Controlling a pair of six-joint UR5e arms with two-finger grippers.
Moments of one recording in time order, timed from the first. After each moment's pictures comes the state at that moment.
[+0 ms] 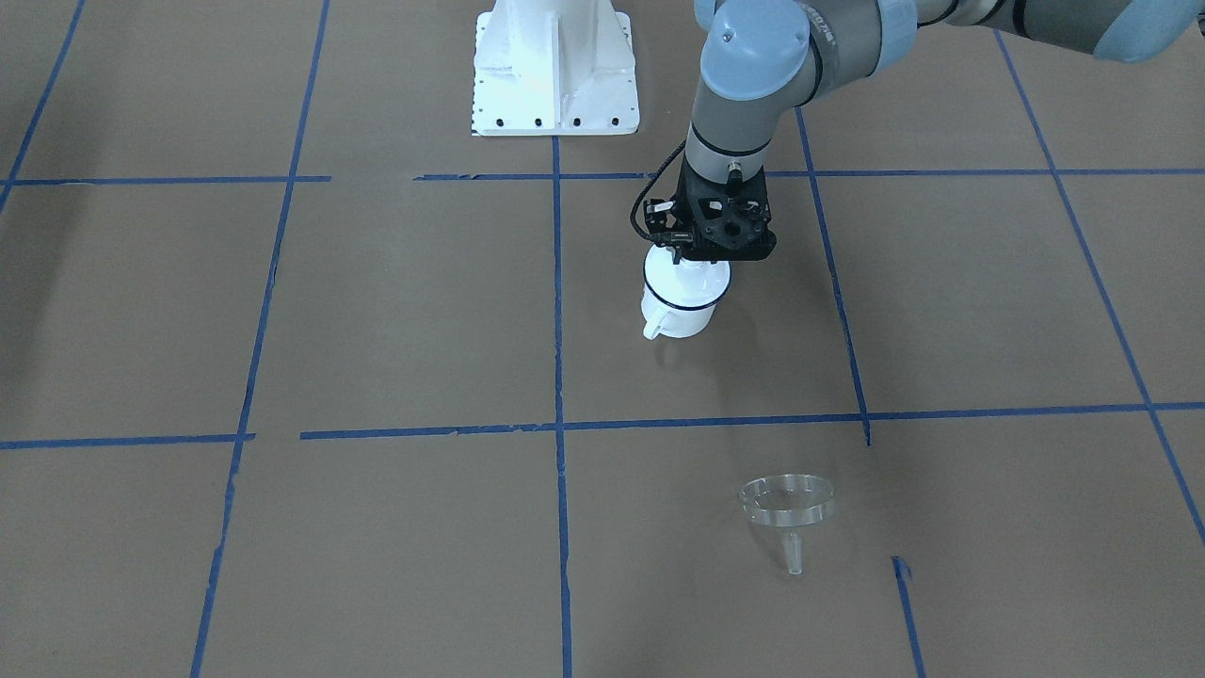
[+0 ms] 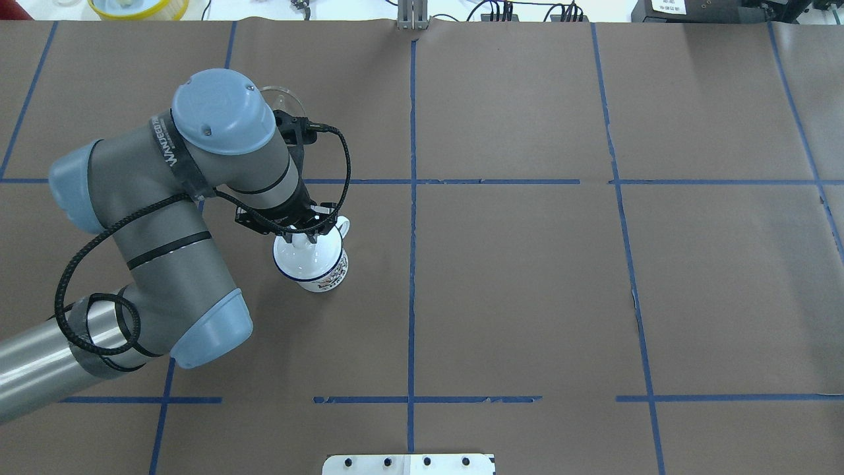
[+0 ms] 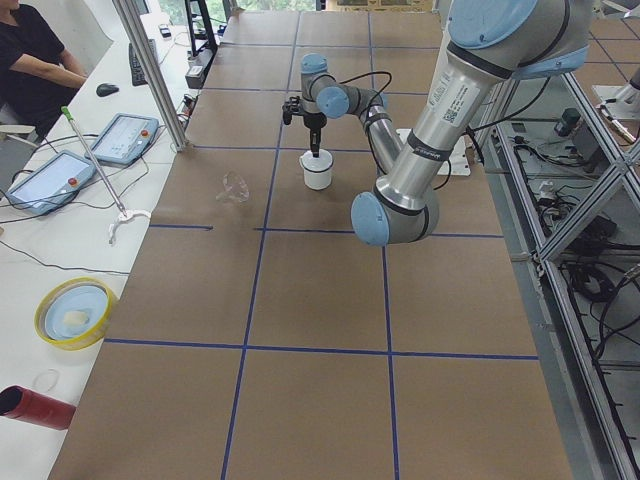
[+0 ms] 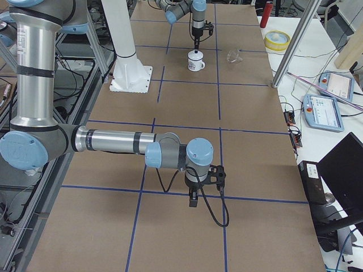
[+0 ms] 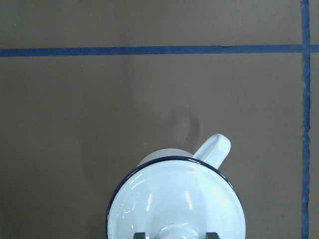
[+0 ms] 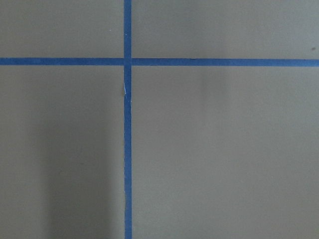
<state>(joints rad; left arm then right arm) -0.63 -2.20 -1.84 -1.37 -1.99 -1.08 1.57 -1.68 1.66 -1.57 2.29 0.01</state>
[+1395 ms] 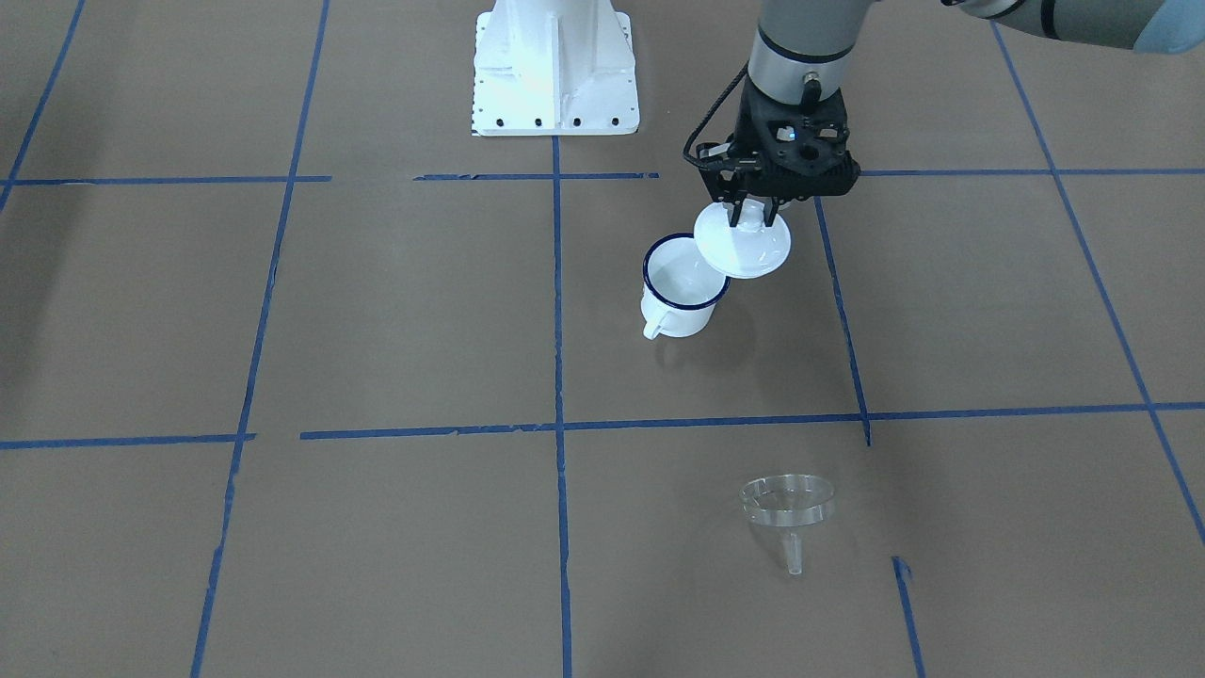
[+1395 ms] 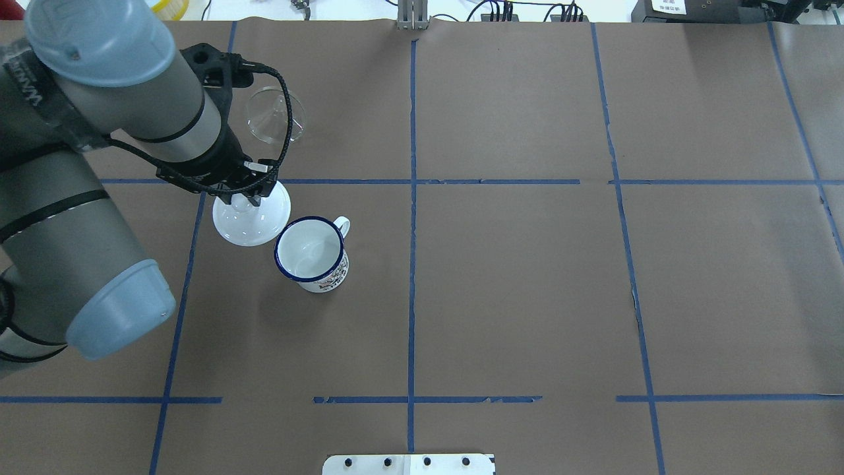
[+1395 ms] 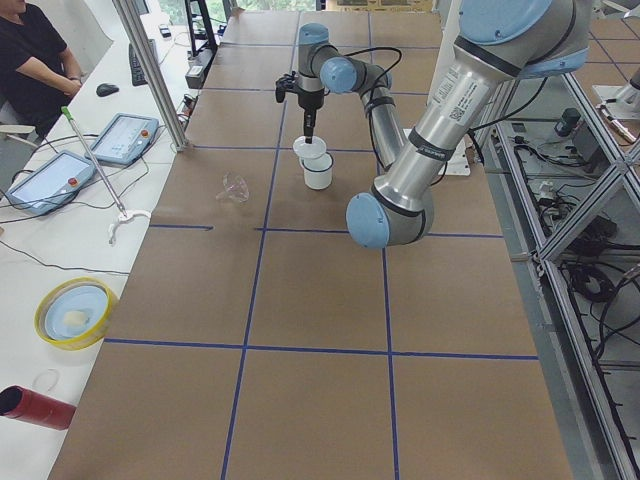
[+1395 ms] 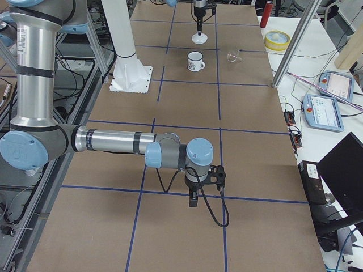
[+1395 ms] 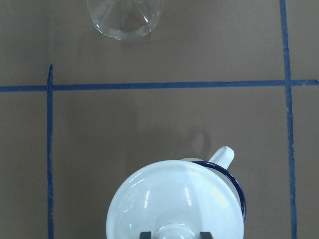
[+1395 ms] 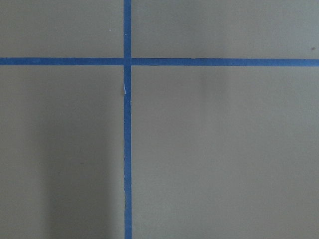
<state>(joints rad) -0.76 -2.15 -2.07 -1.16 -1.99 -0.94 1.57 -1.68 1.66 -1.57 2.29 0.01</state>
